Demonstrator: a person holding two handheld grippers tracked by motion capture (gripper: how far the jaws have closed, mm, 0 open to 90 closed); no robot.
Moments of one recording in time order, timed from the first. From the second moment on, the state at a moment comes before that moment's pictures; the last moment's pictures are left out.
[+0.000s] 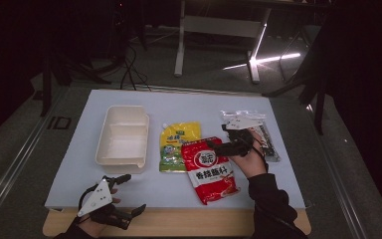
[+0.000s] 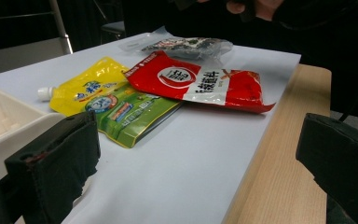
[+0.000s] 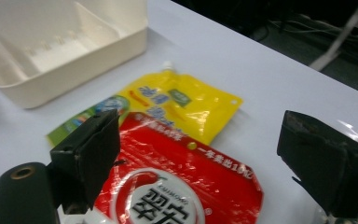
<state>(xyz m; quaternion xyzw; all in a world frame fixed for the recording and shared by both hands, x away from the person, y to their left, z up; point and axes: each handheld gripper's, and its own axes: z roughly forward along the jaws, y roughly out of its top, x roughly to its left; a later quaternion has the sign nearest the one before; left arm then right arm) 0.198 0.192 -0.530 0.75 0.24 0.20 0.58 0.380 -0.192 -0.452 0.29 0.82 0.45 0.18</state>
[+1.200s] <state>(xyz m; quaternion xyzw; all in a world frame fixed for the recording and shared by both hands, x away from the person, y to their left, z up) 0.198 0.193 -0.533 0.76 0.24 0.19 0.58 0.461 -0.194 -0.505 0.35 0.88 0.33 0.07</state>
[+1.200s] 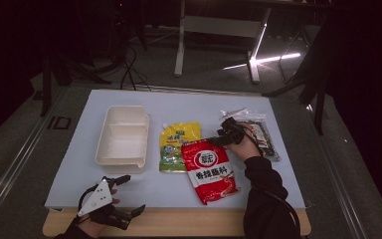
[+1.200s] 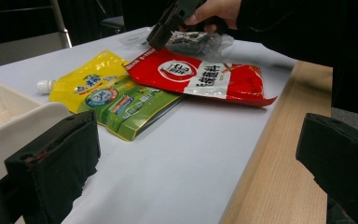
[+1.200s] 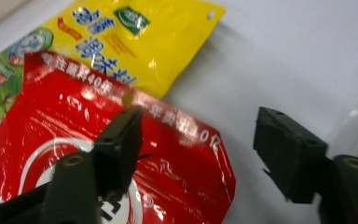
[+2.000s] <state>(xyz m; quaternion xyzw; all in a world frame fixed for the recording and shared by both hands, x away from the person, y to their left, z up) 0.198 0.192 -0.533 0.76 0.24 0.20 0.57 0.459 -0.197 -0.507 0.33 0.90 0.28 0.05</state>
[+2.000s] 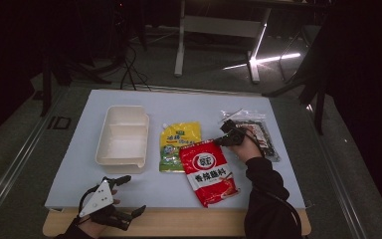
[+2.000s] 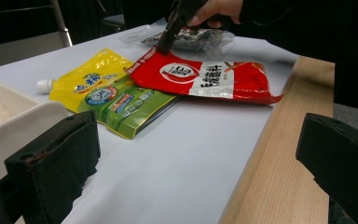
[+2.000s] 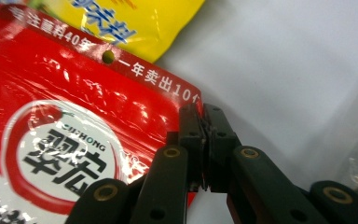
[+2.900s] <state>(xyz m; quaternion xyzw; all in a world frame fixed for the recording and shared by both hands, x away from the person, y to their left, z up) 0.193 0.171 -0.526 0.77 0.24 0.16 0.57 0.387 -0.230 -0.427 0.29 0.87 0.38 0.11</state>
